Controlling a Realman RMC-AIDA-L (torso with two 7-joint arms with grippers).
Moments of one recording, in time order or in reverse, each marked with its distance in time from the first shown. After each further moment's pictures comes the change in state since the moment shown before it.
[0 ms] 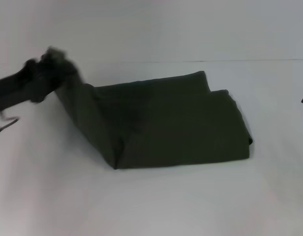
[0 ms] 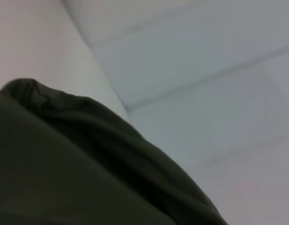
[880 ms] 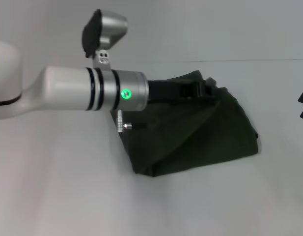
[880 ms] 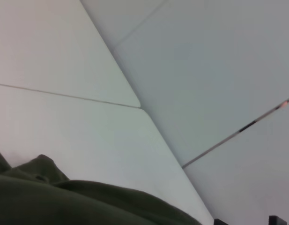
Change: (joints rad) left arm -0.300 -0.104 0.755 -0.127 -0.170 -0.457 0.072; right arm 0.009 0.004 -0.006 0.000 0.000 0.001 0.002
